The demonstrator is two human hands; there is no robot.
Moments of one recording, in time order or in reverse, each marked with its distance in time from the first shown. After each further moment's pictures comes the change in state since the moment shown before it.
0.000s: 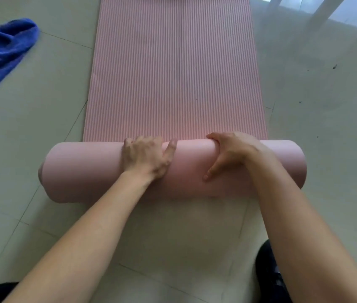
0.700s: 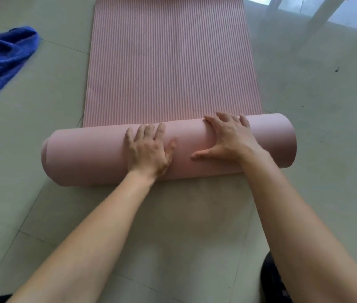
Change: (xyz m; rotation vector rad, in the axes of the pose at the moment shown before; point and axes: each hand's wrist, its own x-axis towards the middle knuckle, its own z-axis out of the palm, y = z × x) left_hand 0.031 -0.008 0.032 -0.011 0.201 0.006; right_hand 0.041 0.005 0.008 -0.029 0.362 -0.074
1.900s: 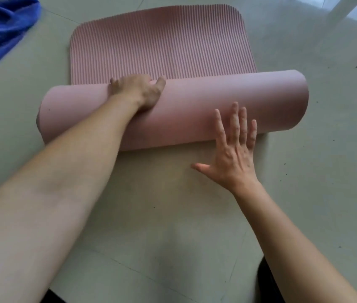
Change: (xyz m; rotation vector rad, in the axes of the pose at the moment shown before) left_hand 0.108 -0.041 -0.043 -0.008 -0.305 -0.233; right_hand -0.045 -0.019 0.069 -0.080 0.433 -0.079
